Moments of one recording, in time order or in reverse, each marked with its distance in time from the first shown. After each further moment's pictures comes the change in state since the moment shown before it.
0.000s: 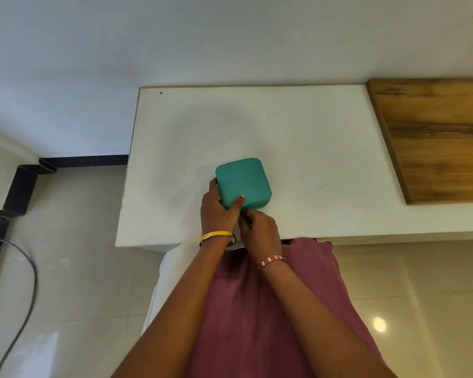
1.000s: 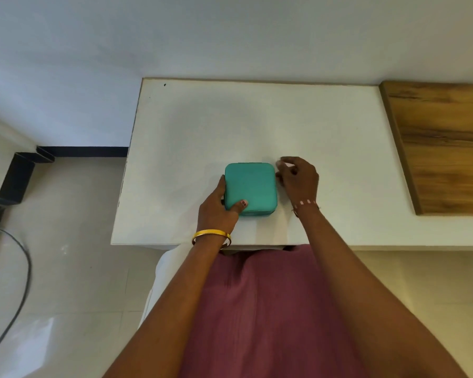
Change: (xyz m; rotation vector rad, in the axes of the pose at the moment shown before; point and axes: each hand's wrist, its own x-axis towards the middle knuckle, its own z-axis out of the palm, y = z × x) left_hand 0.011 -0.007 -0.006 0.061 -0.098 0.058; right_hand 0.105 0.020 -0.051 0.261 0.220 0.126
